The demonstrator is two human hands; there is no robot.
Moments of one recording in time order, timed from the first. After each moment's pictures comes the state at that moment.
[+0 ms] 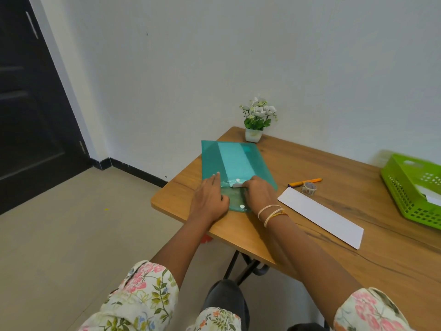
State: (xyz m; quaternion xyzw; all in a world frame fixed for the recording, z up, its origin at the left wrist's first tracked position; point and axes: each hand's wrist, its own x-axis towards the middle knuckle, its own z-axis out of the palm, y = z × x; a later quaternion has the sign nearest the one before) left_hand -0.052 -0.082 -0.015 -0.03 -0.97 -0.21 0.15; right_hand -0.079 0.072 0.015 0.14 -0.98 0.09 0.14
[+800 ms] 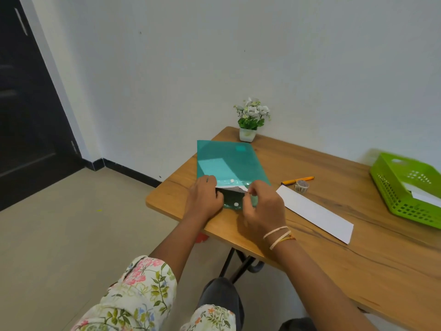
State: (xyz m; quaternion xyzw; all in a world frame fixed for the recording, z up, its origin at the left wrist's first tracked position) left_hand -0.059 -0.084 -0.023 -0.03 -0.95 -0.23 0.23; right_hand -0.006 0.086 0.018 0.16 -0.88 0.30 0.34
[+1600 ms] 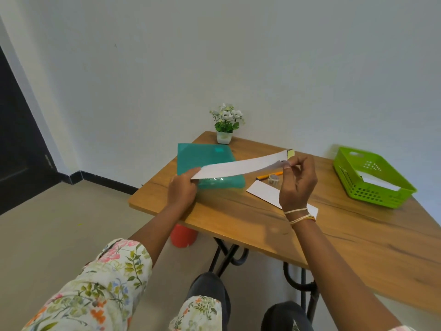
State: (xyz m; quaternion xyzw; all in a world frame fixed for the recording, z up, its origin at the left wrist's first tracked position) left_hand -0.063 -0.089 -0.009 -0.04 -0.89 -0.39 0.24; right_hand 0.020 0.169 0.084 0.12 -0.67 0.51 0.52
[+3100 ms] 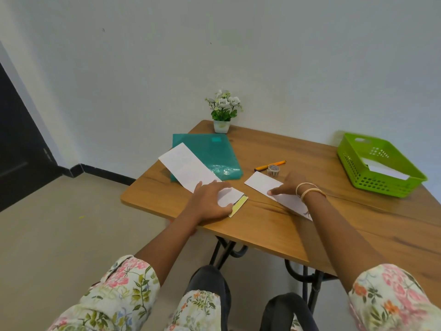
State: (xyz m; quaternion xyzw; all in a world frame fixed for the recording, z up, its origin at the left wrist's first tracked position) left_hand -0.009 -0.023 0.007 -0.16 -0.95 -0.27 0.03; right_hand -0.062 0.239 0.049 -0.16 -0.97 0.14 -0.13
